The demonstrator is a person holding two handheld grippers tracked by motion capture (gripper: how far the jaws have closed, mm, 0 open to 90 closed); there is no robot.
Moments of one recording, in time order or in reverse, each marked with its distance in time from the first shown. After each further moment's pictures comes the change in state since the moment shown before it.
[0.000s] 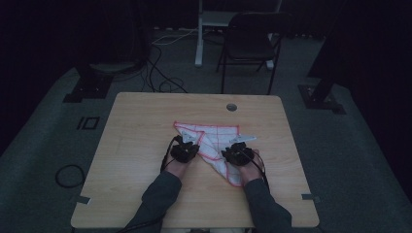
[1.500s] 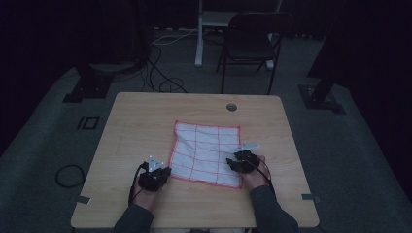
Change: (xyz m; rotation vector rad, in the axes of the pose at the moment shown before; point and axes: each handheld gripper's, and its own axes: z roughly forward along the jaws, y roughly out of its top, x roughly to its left) left arm 0.011 -0.096 -0.091 0.025 0.088 -0.090; right arm -0.004 -0.028 -0.006 0.041 -0.057 -0.047
